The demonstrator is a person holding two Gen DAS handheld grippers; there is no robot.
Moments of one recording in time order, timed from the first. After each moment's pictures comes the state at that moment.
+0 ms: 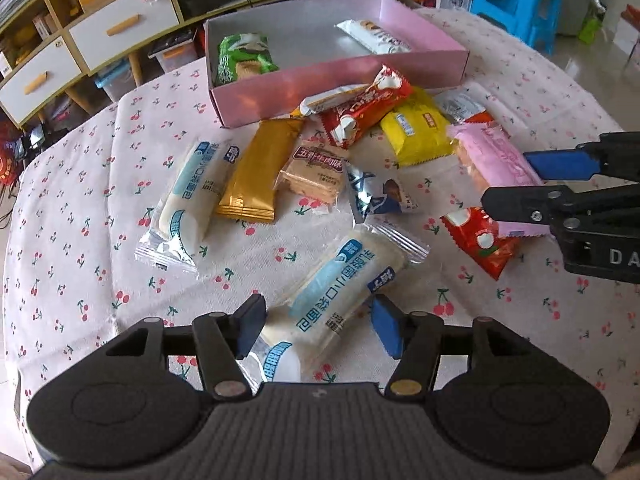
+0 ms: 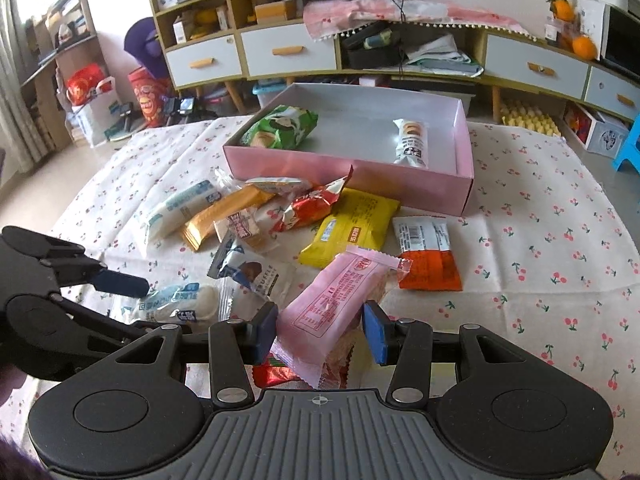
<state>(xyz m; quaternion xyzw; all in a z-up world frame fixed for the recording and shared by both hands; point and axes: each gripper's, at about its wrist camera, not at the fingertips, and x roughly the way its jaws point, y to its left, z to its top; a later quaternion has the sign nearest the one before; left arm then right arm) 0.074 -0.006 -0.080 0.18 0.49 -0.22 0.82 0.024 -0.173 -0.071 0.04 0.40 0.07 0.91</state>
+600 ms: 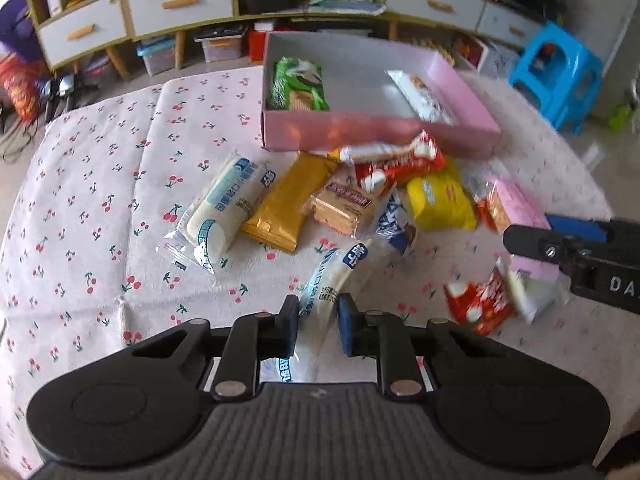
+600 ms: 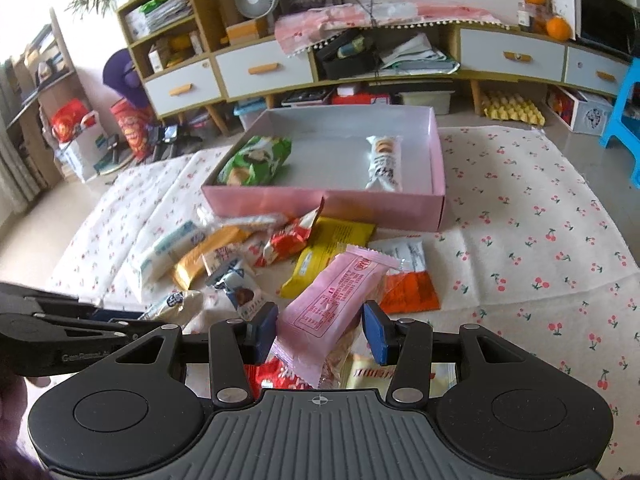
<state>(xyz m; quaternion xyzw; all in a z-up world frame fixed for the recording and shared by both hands) 0.081 0.015 -0.052 0.05 0.49 -0.18 0.85 0.034 -0.197 -0.051 0.10 0.39 0.04 0.91</state>
